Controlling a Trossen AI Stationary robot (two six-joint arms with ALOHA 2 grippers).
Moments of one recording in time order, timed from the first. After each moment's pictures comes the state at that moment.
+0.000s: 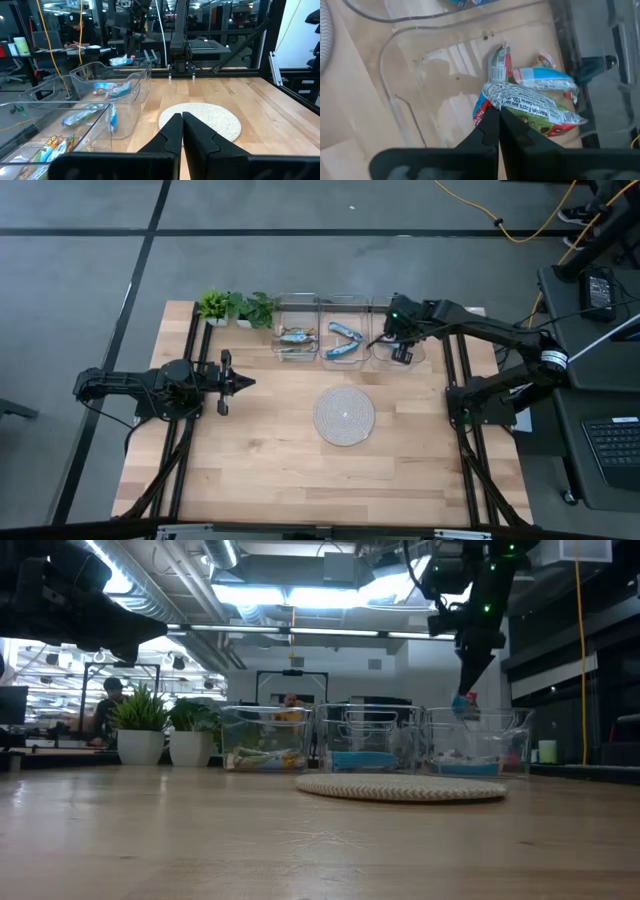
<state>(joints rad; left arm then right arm) 0.01 0.05 0.01 0.03 -0.08 0.01 -0.52 1.36 1.11 -0.98 0.21 -0.24</state>
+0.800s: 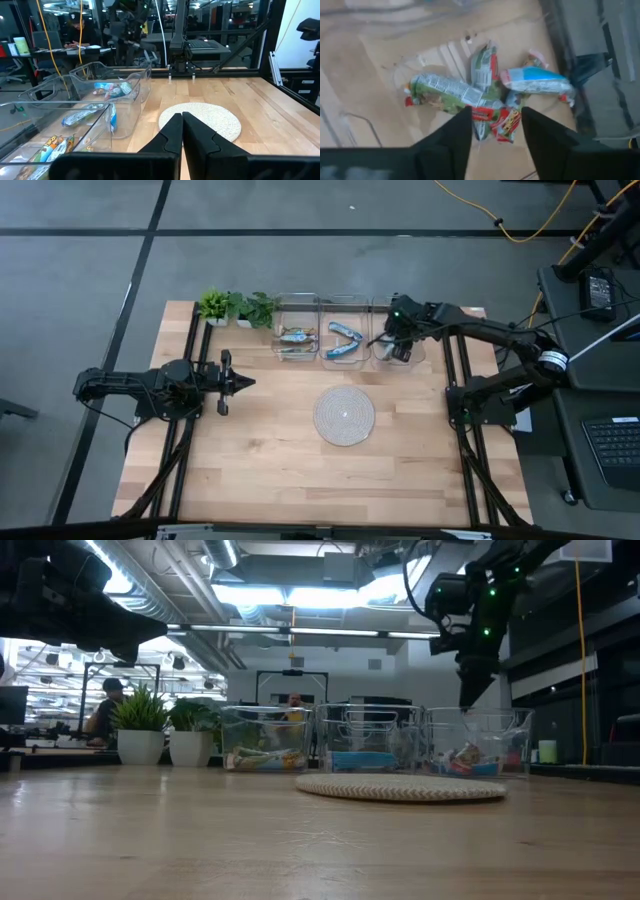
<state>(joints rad) 0.01 0.05 0.01 0.03 -0.08 0.01 -0.59 1.36 0.98 -0.80 0.22 -0.29</state>
